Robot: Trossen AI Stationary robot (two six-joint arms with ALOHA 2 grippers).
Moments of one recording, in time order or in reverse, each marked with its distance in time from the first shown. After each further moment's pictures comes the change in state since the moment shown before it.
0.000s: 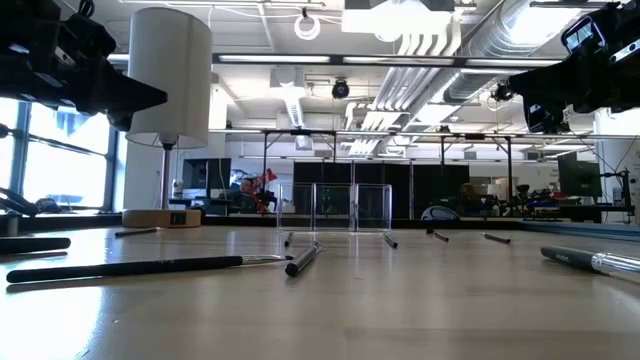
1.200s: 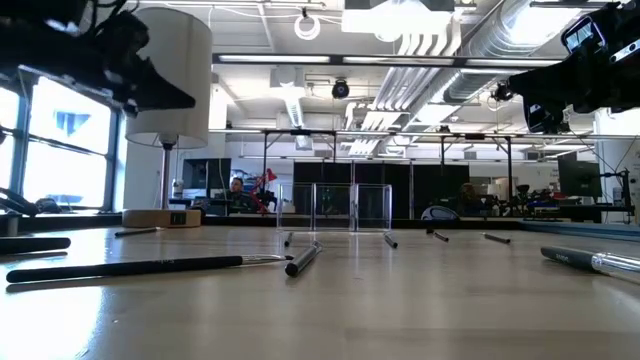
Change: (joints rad) left arm -0.001 0.475 0.221 0.106 -0.340 -0.011; right arm 0.000 0.000 0.000 0.000 0.000 0.000
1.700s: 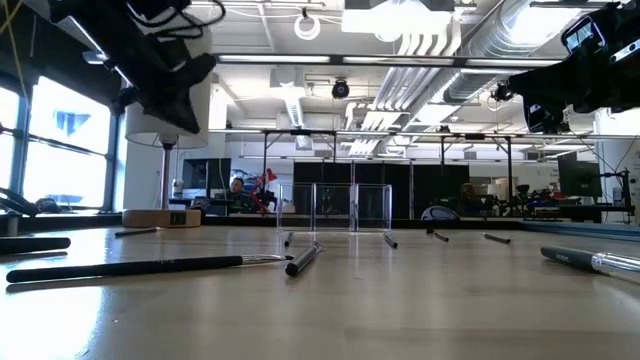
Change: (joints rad) left arm 0.001 0.515 0.423 -0.627 -0.316 -0.867; right arm 0.000 0.000 0.000 0.000 0.000 0.000
